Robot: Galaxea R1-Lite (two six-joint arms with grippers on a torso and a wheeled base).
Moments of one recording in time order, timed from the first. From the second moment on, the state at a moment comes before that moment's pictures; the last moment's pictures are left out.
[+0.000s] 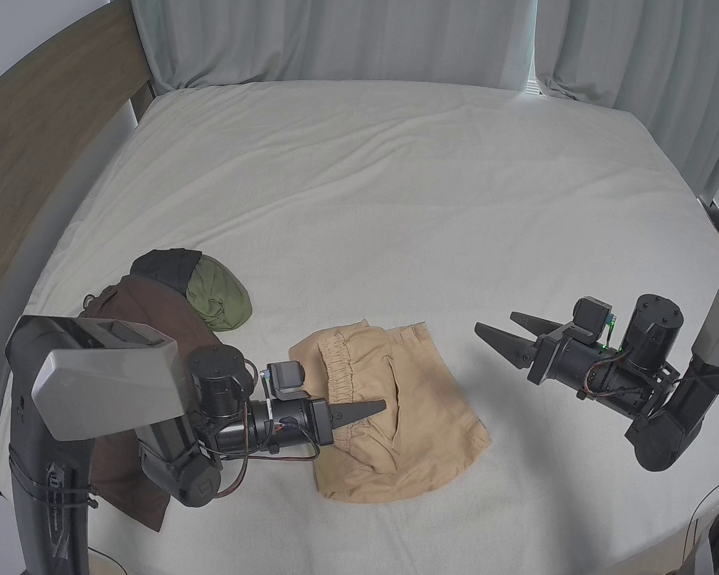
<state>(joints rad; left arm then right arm) -0.48 2.37 -0.66 -1.55 -0.76 -0.66 0.33 2.02 -0.43 -1.54 0.40 0.33</state>
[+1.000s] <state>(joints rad) -0.50 2.42 -0.70 -1.55 -0.71 -0.65 0.33 2.02 -0.43 -1.54 0.40 0.33</state>
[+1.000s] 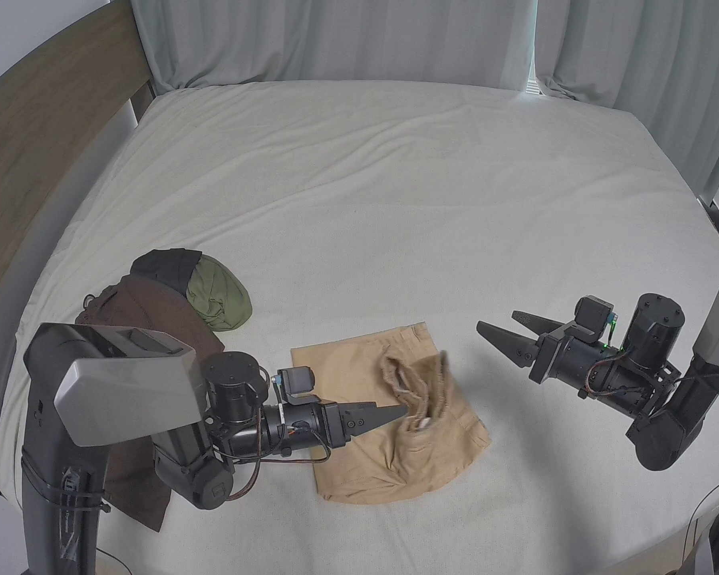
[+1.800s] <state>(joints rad) -0.44 2.28 -0.59 -1.55 -0.70 -0.56 0.33 2.02 -0.42 -1.54 0.40 0.33</state>
